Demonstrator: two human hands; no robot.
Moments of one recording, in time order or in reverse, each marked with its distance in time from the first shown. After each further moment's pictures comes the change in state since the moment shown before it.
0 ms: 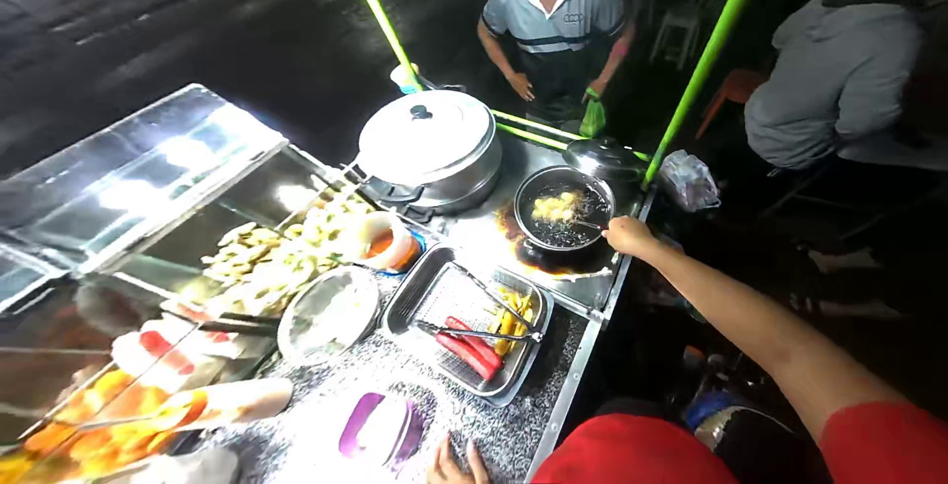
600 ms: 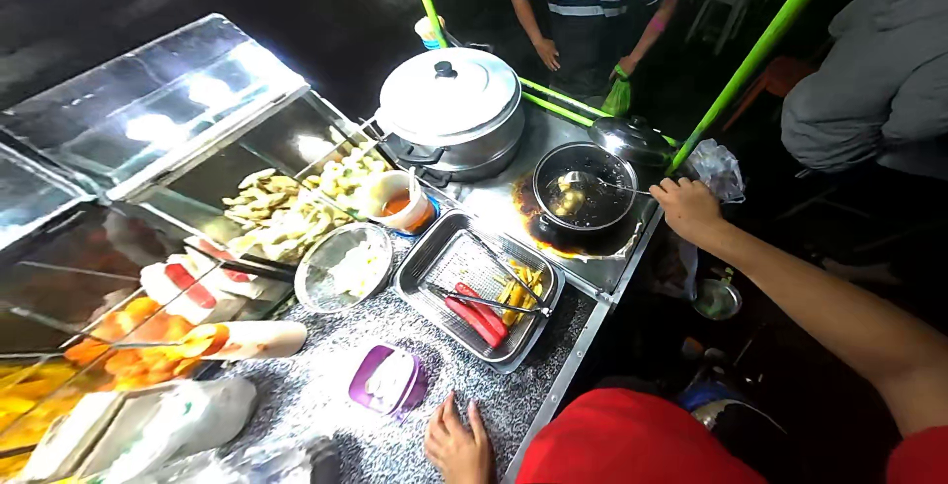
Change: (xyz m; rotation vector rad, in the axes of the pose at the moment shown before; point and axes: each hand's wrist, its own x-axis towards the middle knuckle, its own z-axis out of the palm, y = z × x) left_hand 0.000 0.005 0.000 -0.046 0.024 0.014; right_hand -0.033 0.035 -0.033 -0.449 0.378 -0.262
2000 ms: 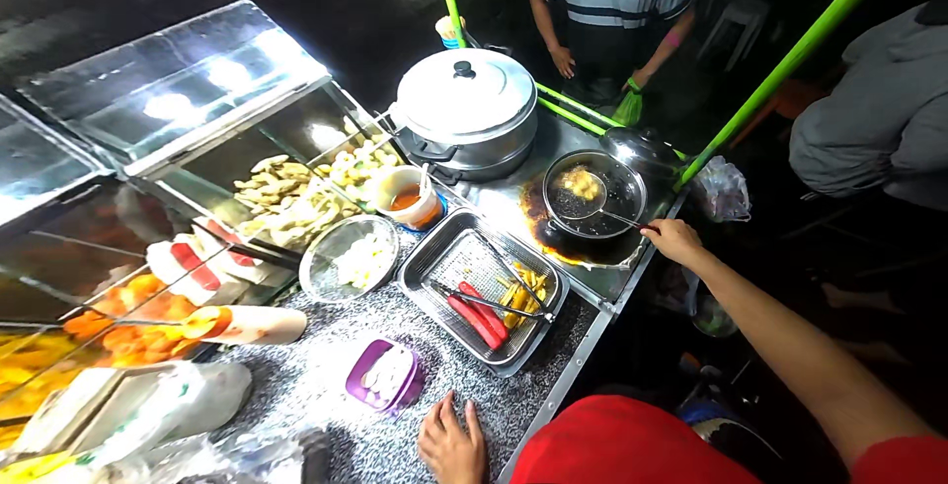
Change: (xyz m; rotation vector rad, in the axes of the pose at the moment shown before) left_hand 0.000 0.000 0.006 0.054 0.019 -0.019; right_hand 0.023 -0.004 0.055 0.486 -0.257 0.246
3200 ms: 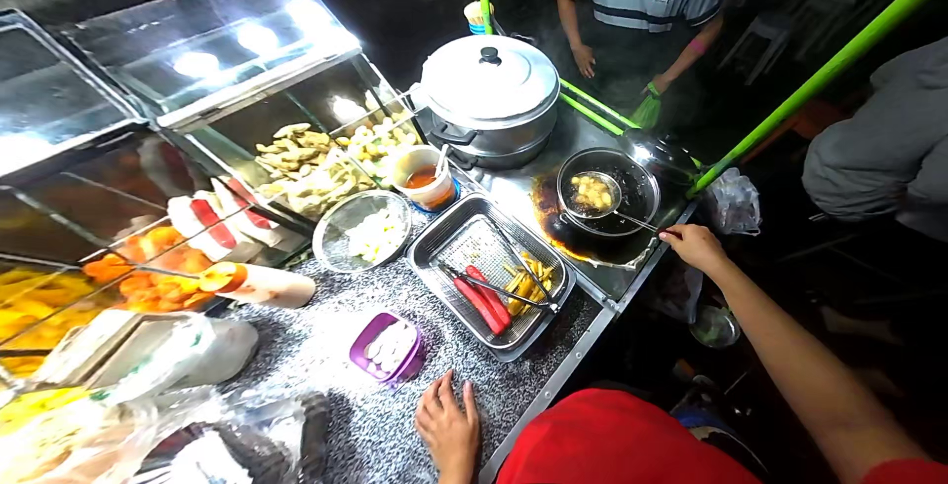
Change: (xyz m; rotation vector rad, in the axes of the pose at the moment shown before) left_hand 0.002 -0.001 0.002 -0.003 0.016 0.000; right_hand -0.010 0.010 -0.007 0.032 0.018 -0.018
